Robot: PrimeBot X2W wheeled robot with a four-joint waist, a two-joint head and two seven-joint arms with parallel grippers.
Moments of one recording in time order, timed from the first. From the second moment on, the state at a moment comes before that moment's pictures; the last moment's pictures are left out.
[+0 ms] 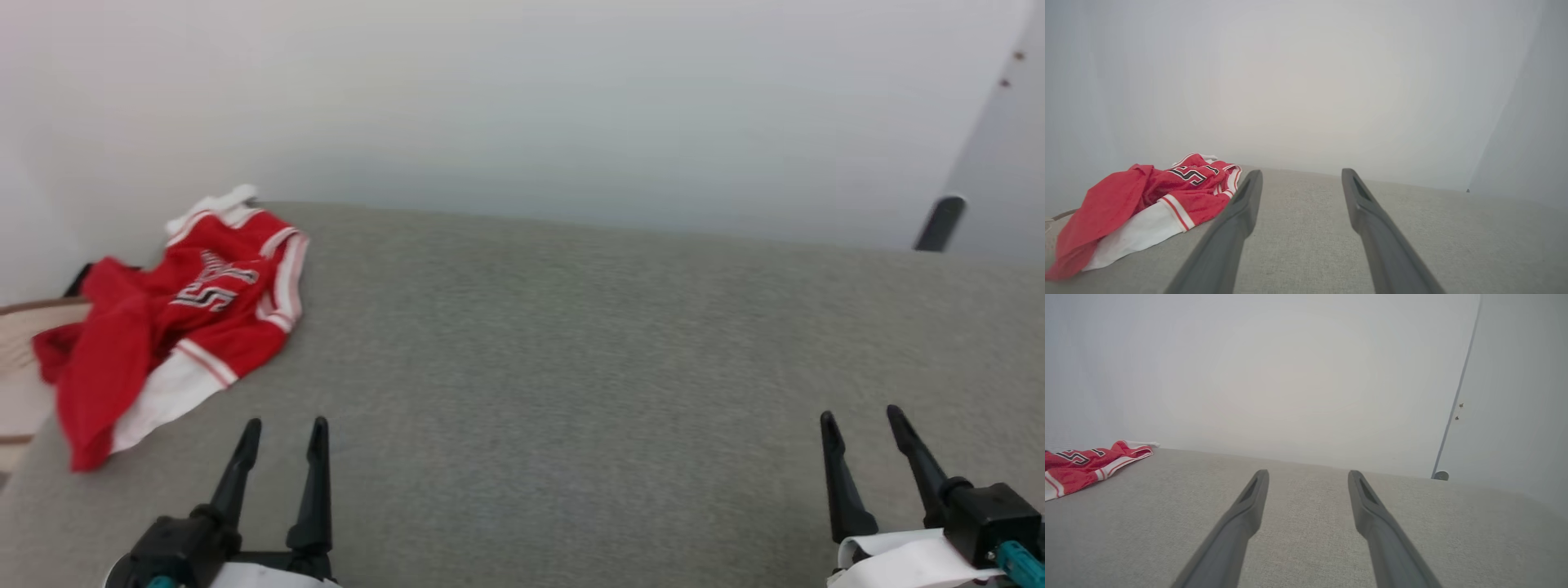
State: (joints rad) left arm 0.04 0.12 0.02 0.05 -0.25 -0.11 -0.26; right arm 0.02 -0.05 -0.02 0.05 0.09 0.13 -0.18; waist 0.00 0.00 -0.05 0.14
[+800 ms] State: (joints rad) left arm 0.14 0.14 0.15 -0.02 -0.34 -0.06 -0.26; right arm -0.06 -0.05 0.14 0.14 0.14 0.13 -0.18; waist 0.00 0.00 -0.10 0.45
